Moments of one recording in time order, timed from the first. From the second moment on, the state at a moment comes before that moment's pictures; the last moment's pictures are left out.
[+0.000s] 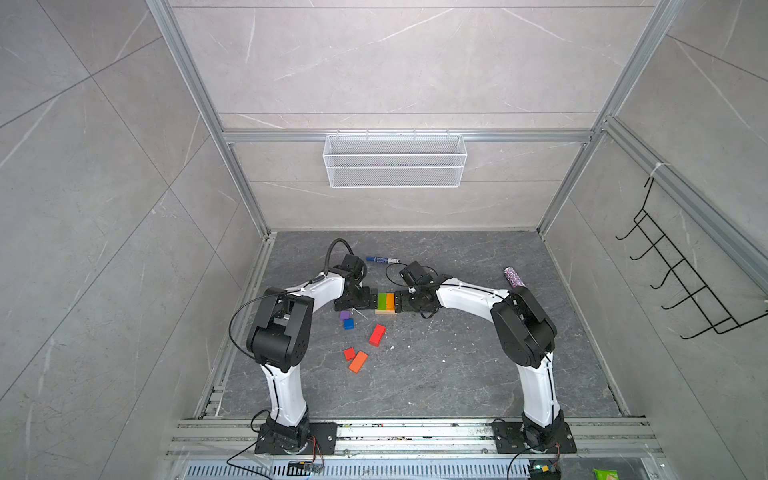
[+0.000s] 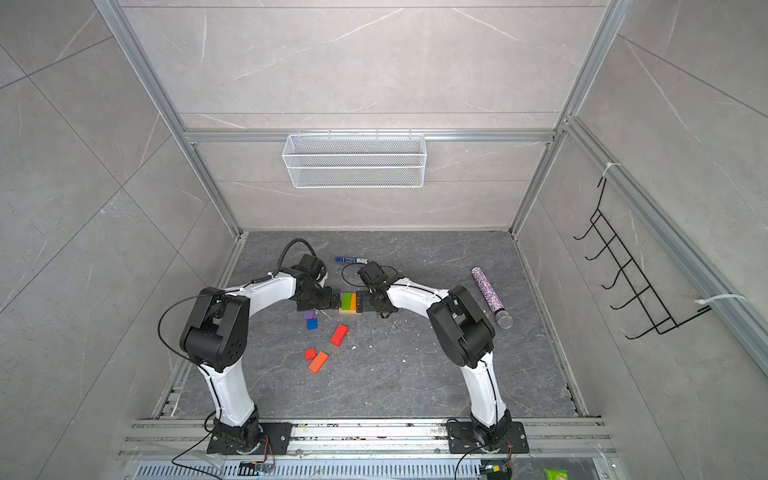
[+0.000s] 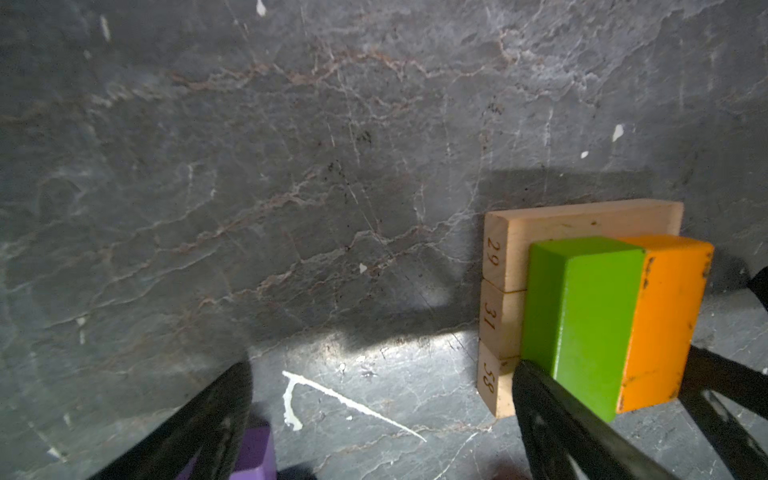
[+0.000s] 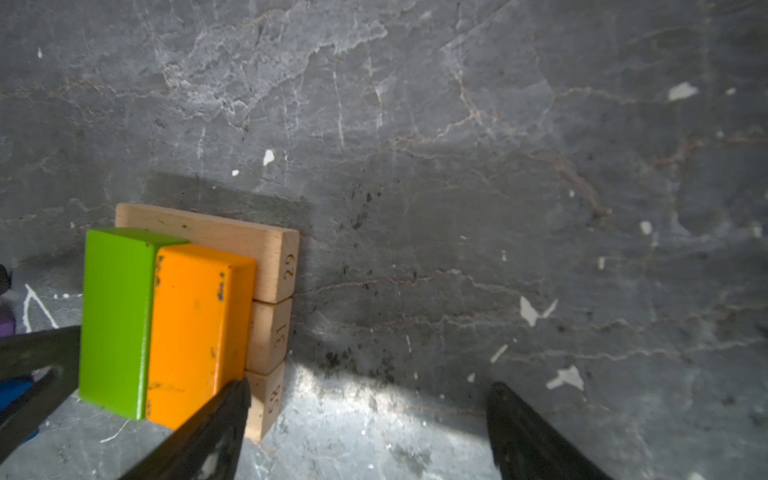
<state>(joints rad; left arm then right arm) -0.36 1.90 1.25 -0.59 0.13 -0.29 0.68 2.09 1.47 -0.49 0.03 0.56</state>
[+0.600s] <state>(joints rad) -0.37 1.90 1.30 -0.64 0.08 -0.30 0.69 2.07 1.45 -0.49 0.07 0.56</state>
